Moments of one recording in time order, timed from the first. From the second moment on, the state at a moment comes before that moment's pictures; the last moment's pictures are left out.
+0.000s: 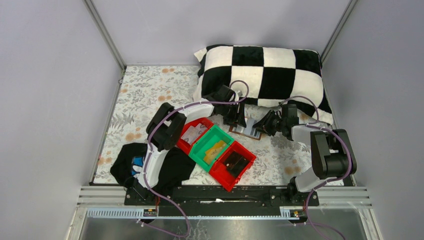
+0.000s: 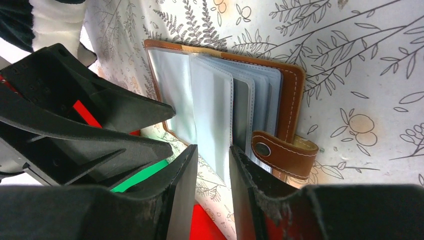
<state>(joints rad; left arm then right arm) -0.70 2.20 1.61 -0.32 0.47 -0.55 0.09 1.56 0.59 0.14 -0.49 0.78</state>
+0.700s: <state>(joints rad) -0.70 2.18 1.62 -0.38 0.46 -0.53 0.12 1.56 0.62 0.19 -0.54 0.81</state>
